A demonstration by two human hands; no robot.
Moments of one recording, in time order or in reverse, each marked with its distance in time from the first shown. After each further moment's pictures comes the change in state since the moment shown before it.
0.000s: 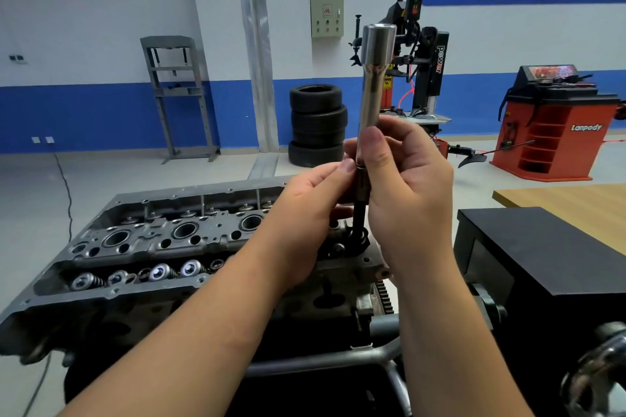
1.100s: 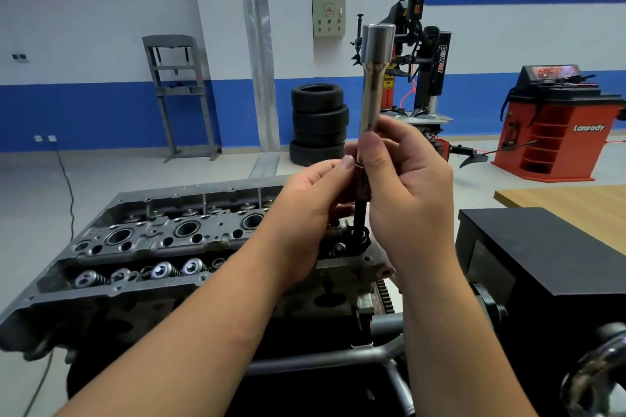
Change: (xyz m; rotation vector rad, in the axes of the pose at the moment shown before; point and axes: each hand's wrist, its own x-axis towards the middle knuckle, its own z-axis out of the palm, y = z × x) left_hand 0.001 0.001 0.003 -0.061 0.004 0.027; right_hand -0.001 0.003 -0.003 -0.100 -0.035 -0.039
